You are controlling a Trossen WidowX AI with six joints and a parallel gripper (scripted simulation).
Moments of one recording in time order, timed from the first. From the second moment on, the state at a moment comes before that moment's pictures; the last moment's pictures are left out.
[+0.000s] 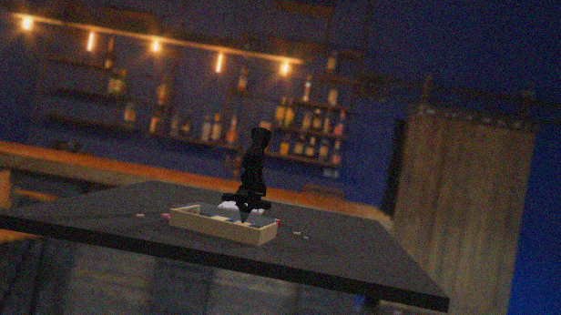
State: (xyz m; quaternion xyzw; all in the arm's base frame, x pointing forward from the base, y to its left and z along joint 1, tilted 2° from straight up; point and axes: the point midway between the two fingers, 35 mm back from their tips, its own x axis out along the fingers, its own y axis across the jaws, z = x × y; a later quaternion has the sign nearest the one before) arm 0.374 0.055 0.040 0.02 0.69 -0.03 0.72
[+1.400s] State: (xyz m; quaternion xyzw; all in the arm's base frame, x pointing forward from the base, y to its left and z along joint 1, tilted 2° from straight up) arm 0.375 0.055 0.039 0.02 0.69 -0.03 0.73
